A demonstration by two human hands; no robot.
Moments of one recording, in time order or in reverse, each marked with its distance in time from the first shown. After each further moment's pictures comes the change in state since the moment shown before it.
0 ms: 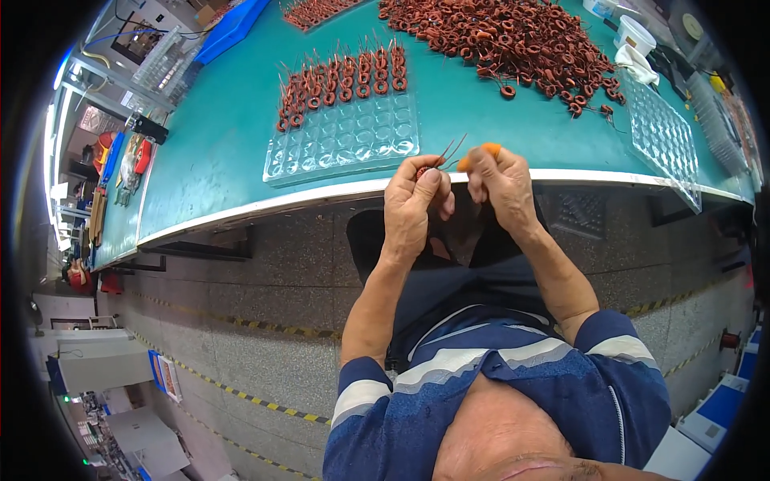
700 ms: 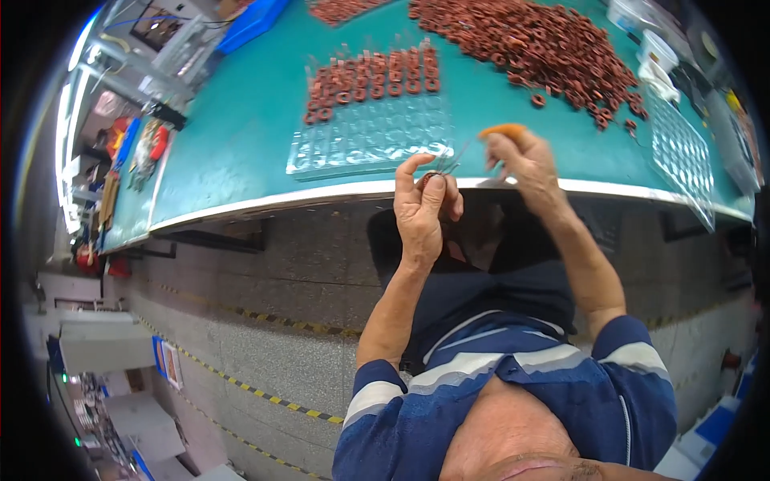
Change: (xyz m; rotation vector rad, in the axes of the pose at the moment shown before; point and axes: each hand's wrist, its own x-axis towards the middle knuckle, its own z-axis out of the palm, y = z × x) left_hand -0.008 -0.006 -0.018 -0.133 0.090 0.247; right_hand 0.036 -0.002 -0.003 -0.119 -0.106 -0.134
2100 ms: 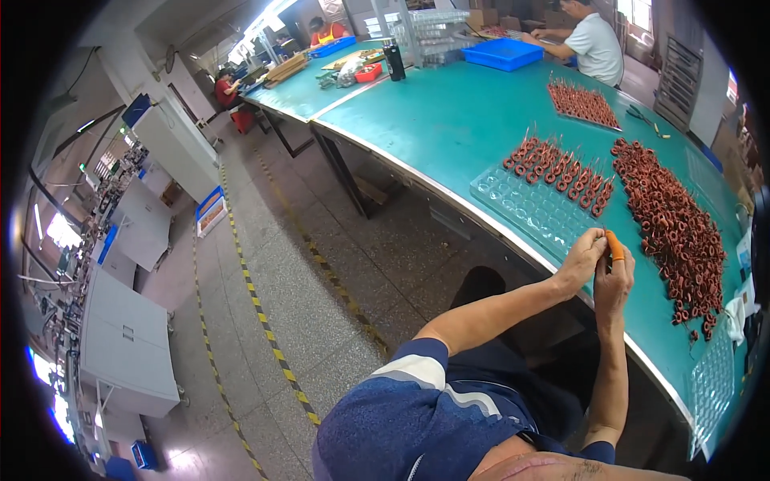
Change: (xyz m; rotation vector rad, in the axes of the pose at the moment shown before) left_hand 0.069 -0.030 0.038 0.106 0.102 0.000; right_hand 0.029 0.002 0.025 -0.826 0.197 -0.932
